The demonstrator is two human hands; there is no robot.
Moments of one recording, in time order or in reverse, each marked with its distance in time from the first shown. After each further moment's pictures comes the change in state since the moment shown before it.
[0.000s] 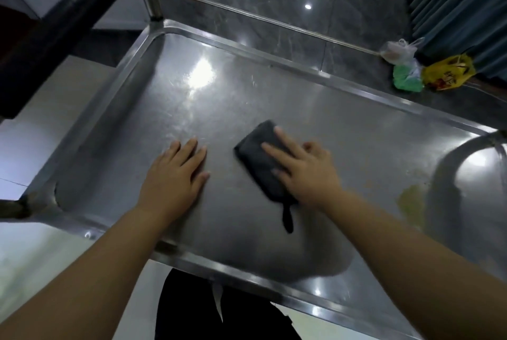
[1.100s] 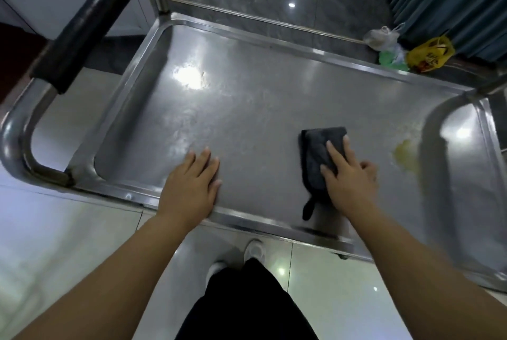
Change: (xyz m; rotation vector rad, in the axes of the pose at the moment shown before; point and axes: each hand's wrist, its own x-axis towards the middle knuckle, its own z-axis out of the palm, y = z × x) left_hand -0.084 -0.004 0.006 0.076 -0.073 0.093; right_hand -0.110 -0.031 0.003 0.079 -0.076 0.775
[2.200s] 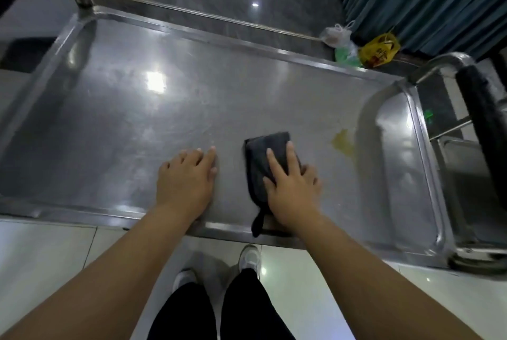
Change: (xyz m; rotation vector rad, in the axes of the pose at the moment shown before) left_hand 0.036 0.105 0.011 0.010 0.072 0.069; right_hand -0.030 0.020 0.012 -0.037 -0.028 -0.096
